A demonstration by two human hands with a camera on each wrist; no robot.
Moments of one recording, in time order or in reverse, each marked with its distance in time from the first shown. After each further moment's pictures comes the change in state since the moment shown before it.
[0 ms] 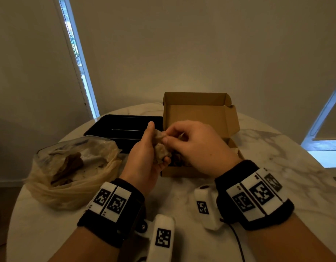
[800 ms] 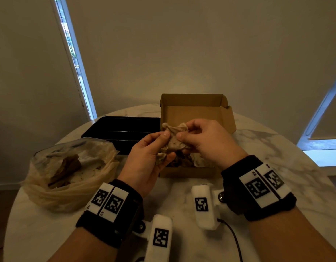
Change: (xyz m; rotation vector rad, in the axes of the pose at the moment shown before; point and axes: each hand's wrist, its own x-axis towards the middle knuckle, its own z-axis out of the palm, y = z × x) left_hand 0.001 -0.003 0.002 -0.013 -0.047 0.023; right_hand 0.008 0.023 -0.009 0.413 0.099 0.303
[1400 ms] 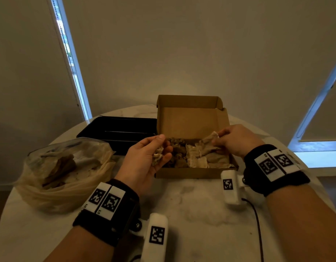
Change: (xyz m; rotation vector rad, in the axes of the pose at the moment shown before) left_hand 0.003 0.000 -0.003 -0.023 0.045 -0.036; right_hand 0.020 0.028 -0.068 -0.313 0.208 0.349
